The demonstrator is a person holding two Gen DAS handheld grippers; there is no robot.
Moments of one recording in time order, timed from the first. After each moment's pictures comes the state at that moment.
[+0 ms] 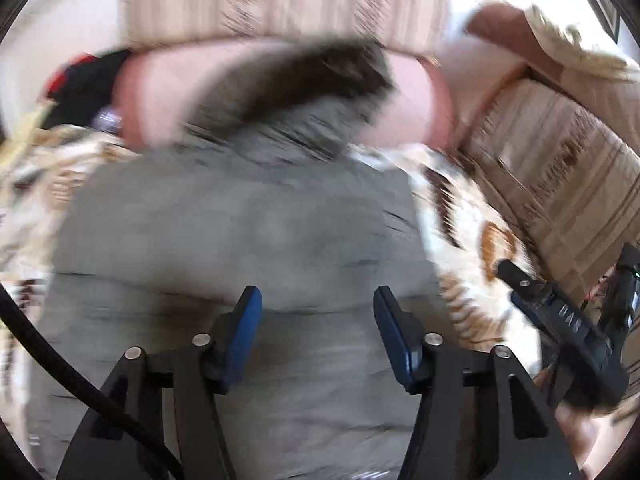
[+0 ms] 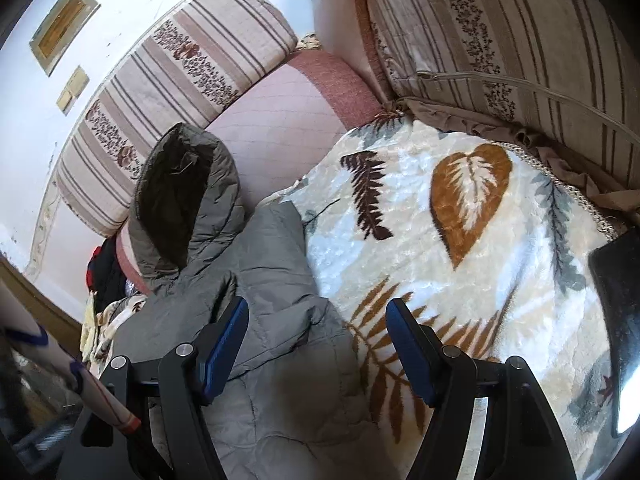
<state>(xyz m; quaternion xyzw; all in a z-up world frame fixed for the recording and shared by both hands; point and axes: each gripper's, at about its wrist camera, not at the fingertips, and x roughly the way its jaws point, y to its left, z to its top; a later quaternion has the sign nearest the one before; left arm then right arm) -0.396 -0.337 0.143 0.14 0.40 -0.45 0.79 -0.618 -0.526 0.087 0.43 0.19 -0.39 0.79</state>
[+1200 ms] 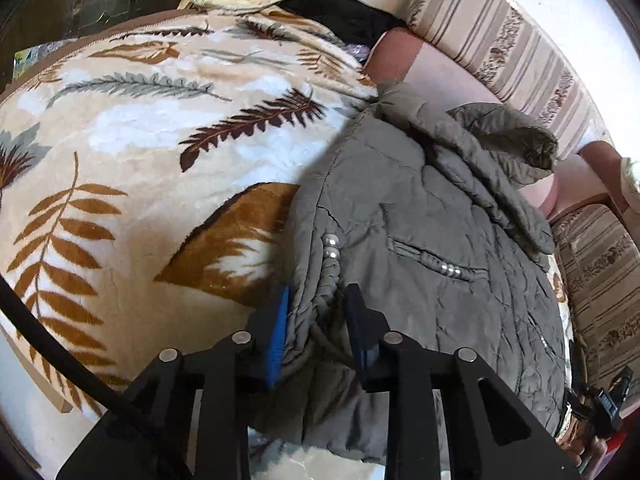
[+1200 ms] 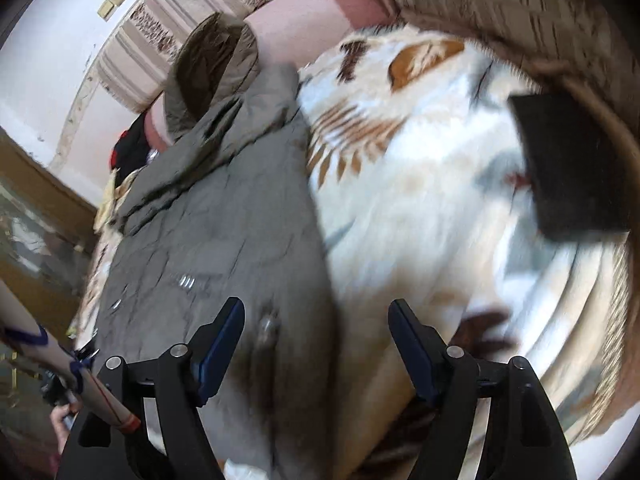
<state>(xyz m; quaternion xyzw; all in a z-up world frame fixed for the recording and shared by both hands) -0.316 0.017 0.043 -0.06 0.47 -0.31 0.82 -0.733 -0.395 0.041 0.43 0.33 -0.27 0.80</state>
